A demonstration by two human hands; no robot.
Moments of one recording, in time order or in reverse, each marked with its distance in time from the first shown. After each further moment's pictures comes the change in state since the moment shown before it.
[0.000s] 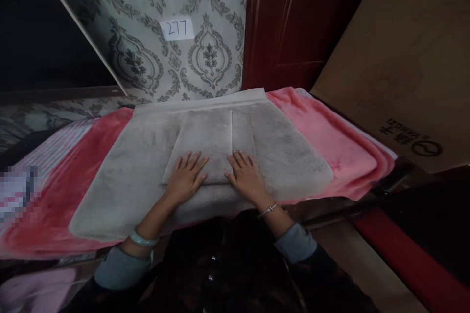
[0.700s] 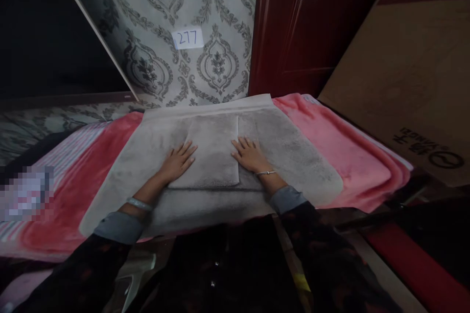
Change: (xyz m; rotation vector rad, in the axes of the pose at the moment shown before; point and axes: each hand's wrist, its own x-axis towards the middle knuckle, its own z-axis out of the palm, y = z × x) left_hand 0.047 -0.090 -0.006 -0.026 -0.090 -0.083; right_hand 0.095 0.047 0.001 -0.049 -0.111 -0.022
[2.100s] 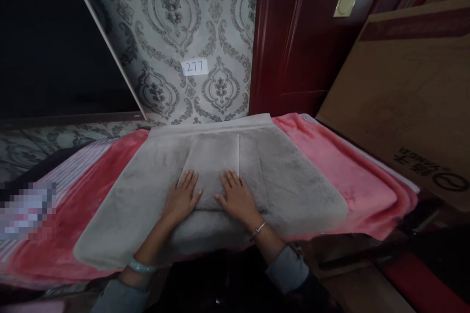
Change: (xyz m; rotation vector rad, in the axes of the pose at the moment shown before) left_hand -0.051 0.059 0.013 0.011 0.117 -0.119; right_hand -0.058 -0.085 0.008 0.114 0.107 -0.071
